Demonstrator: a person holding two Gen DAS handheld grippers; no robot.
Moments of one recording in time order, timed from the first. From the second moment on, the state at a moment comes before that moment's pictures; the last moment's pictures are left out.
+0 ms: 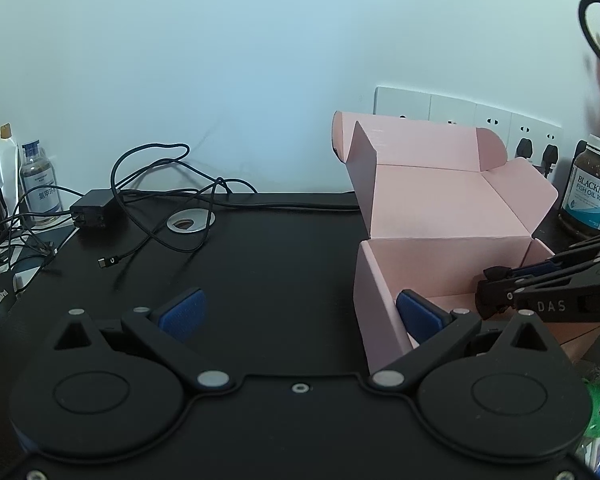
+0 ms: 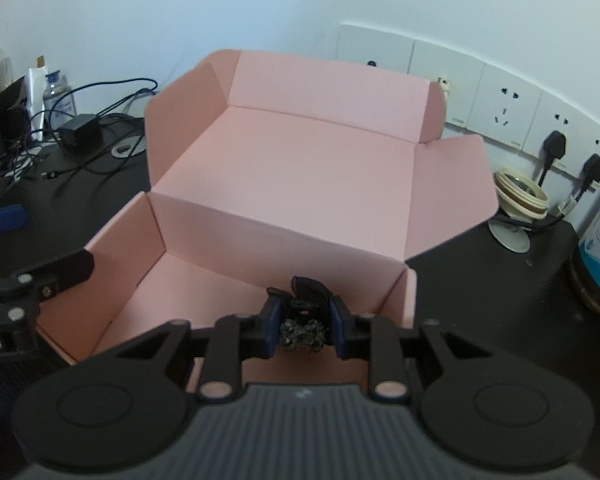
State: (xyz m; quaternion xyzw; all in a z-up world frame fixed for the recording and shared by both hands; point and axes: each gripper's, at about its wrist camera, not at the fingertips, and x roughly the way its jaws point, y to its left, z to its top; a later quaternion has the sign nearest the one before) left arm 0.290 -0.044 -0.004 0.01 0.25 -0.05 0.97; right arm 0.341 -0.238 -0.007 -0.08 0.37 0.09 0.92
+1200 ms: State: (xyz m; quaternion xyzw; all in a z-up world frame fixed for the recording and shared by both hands) left arm 0.283 -0.038 0.003 0.00 0.22 -0.04 0.97; right arm 0.345 -0.216 0.001 -0.26 0.45 0.11 0.85
